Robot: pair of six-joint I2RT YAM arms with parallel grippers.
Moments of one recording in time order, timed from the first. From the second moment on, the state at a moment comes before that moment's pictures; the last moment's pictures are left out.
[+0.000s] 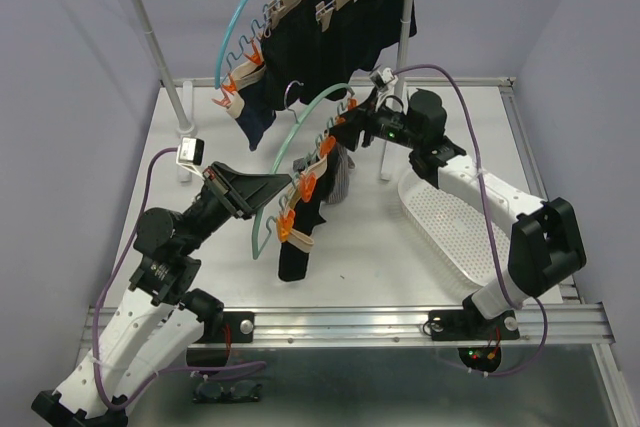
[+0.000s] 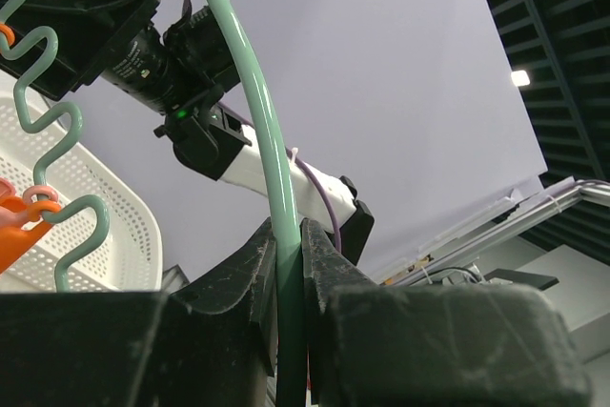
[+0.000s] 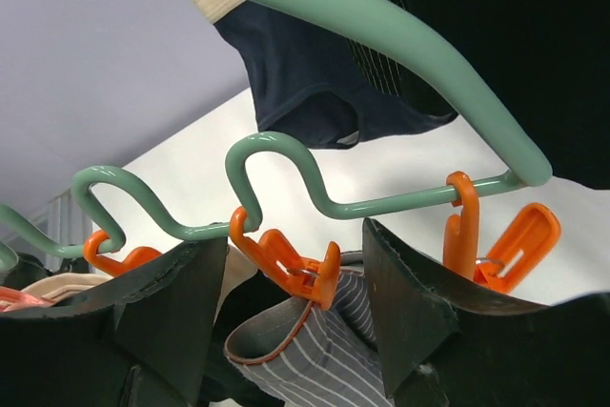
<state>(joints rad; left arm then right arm) -0.52 0.51 0.65 0.25 0.38 -1.35 0.49 1.55 1.15 0.40 -0.65 0.31</state>
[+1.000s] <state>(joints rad) -0.52 0.51 0.63 0.30 0.38 -1.33 0.49 1.41 1.11 0.33 -0.57 0.20</state>
